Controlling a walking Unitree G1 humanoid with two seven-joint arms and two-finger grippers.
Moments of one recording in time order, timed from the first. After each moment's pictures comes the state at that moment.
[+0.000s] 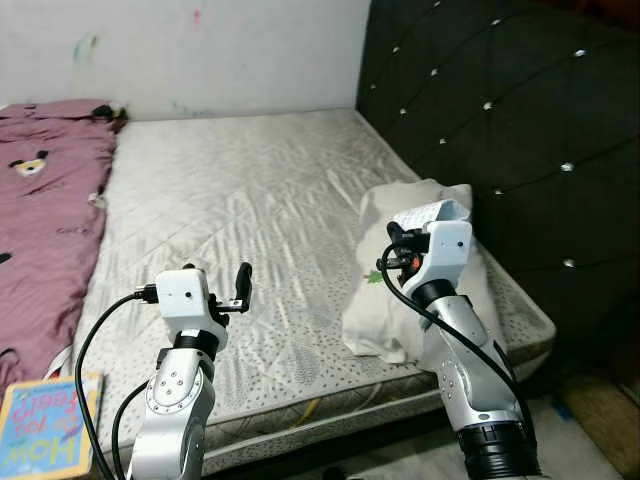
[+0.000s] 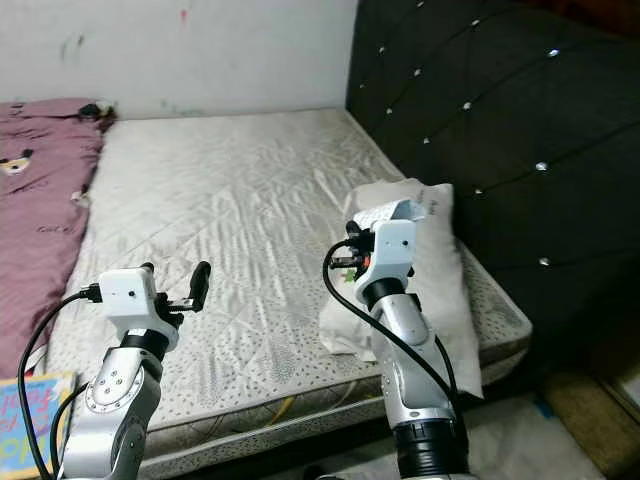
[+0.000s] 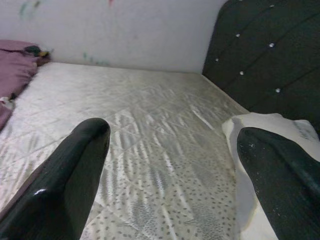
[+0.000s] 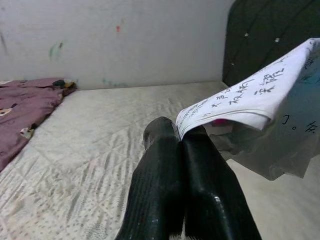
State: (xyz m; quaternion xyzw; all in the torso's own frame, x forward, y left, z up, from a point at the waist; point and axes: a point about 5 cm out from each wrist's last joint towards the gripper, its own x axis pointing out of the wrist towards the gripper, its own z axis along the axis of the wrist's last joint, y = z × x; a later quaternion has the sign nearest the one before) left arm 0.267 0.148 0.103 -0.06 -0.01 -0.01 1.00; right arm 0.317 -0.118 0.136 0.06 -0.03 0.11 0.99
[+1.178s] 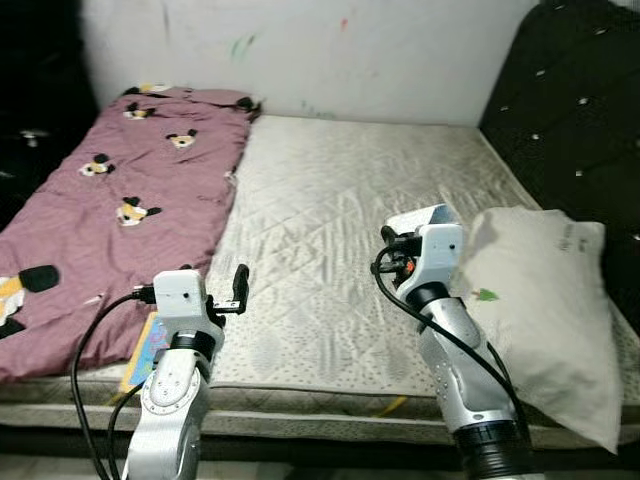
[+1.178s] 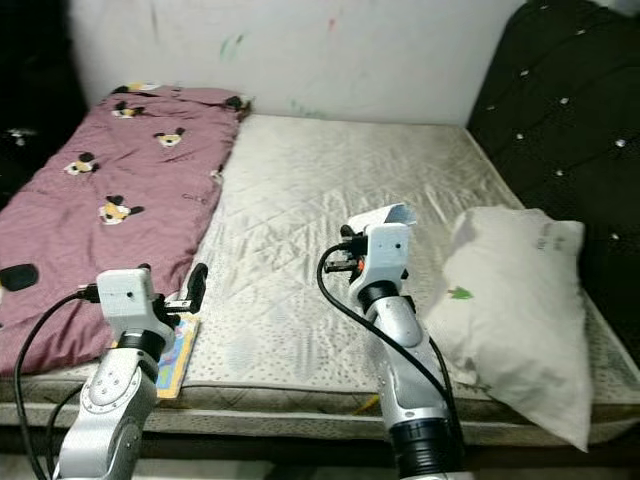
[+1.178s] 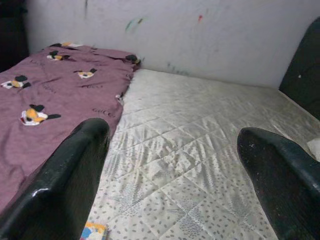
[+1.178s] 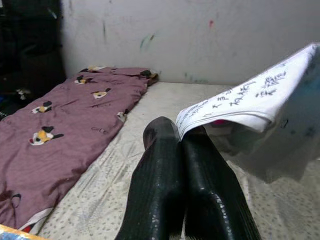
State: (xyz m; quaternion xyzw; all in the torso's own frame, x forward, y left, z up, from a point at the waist) left arm 0.267 0.150 0.101 -0.06 0.00 -0.01 1.00; right arm 0.319 -0.113 0.133 0.05 -0.02 0.11 0.99
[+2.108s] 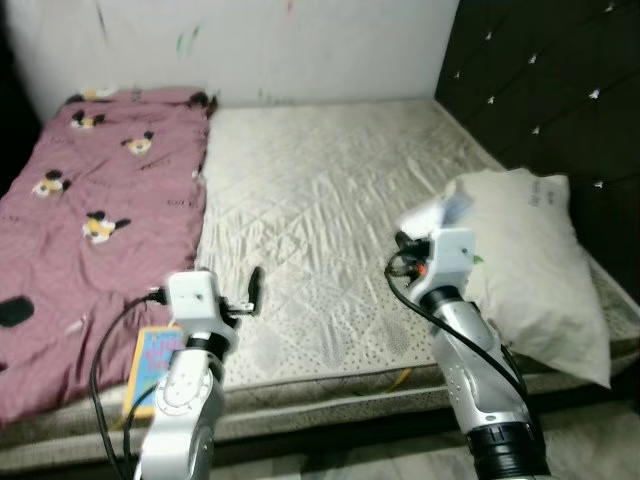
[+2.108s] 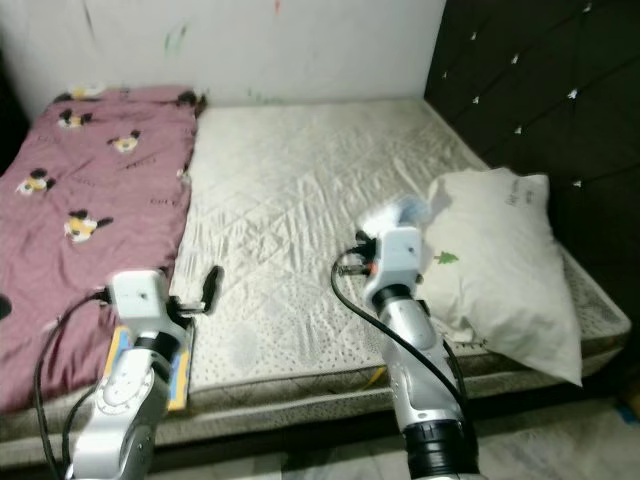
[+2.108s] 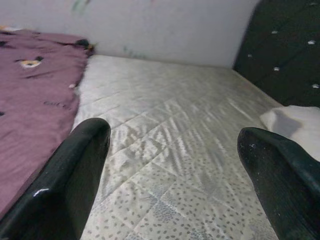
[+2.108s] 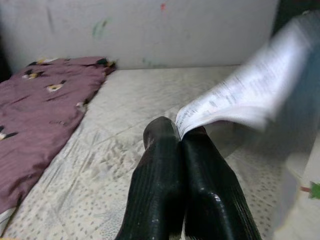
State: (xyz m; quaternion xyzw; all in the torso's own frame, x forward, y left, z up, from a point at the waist) left arm 0.267 0.139 0.100 -0.08 0.01 -0.03 1.00; right arm 0.317 -0.128 0.122 0.04 0.00 0.09 0.99
